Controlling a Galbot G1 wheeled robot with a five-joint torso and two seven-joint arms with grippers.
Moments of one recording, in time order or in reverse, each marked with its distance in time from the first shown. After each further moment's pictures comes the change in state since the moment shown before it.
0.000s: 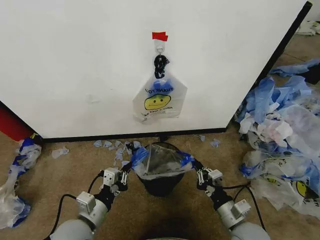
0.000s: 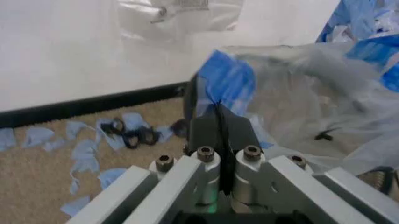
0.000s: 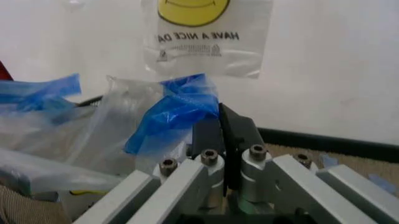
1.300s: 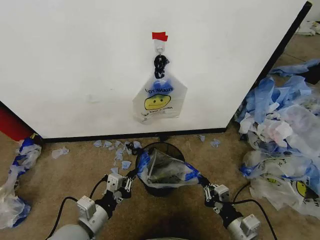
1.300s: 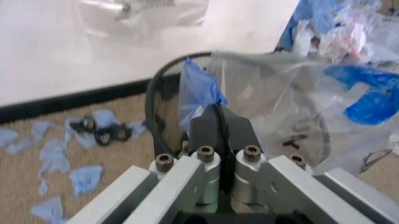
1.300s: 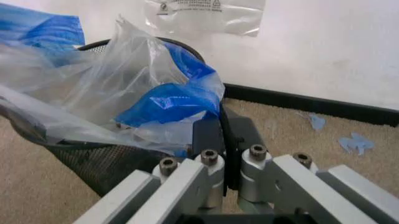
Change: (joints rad) left arm -0.020 0.117 0.033 -0.083 -0.098 0.020 0.016; right arm -0.170 -0.100 0.067 0.048 0.010 -0.009 0.008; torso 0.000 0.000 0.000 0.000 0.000
